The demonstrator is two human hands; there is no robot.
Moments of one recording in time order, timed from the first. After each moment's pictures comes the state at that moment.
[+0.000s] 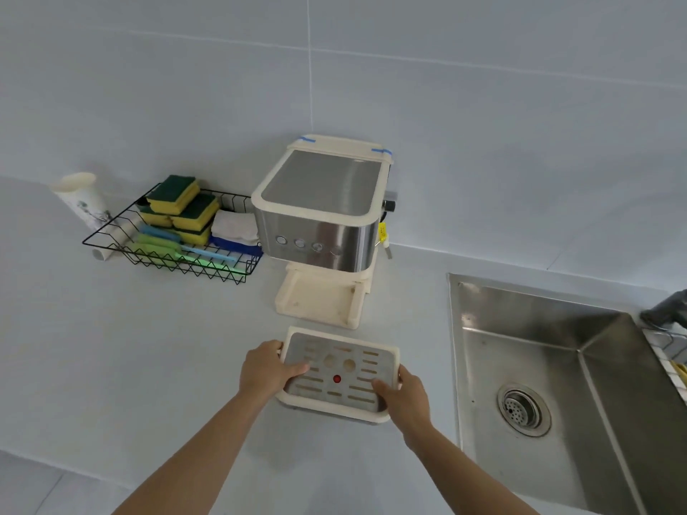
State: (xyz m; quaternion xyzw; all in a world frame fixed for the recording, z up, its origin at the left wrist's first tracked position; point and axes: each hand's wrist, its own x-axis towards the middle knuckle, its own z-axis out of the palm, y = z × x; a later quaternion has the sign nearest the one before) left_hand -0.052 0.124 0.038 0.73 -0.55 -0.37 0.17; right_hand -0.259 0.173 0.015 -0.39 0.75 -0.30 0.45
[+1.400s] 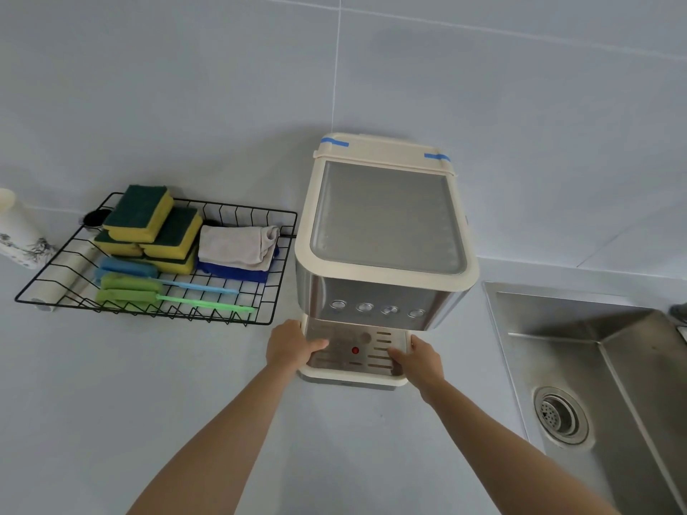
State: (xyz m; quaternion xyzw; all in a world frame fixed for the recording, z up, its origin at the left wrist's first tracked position) left_hand -0.018 -0.040 0.014 0.70 -0.59 -0.38 0.08; right_hand -0.212 0.019 -0.002 -0.35 0.82 -0.23 0.40
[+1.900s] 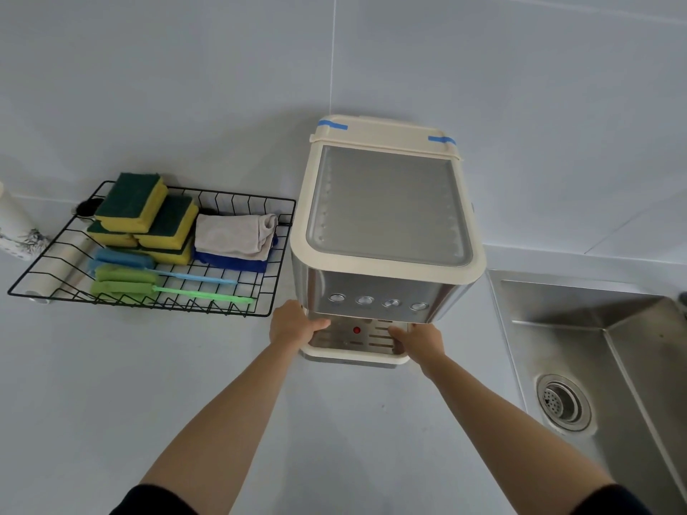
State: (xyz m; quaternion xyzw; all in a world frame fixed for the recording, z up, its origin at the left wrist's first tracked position) left_hand -0.028 -0.052 0.021 0.72 -0.52 -0.43 0.13; right_hand -0.220 -0.002 -0.006 -0.29 0.83 -0.21 0.43
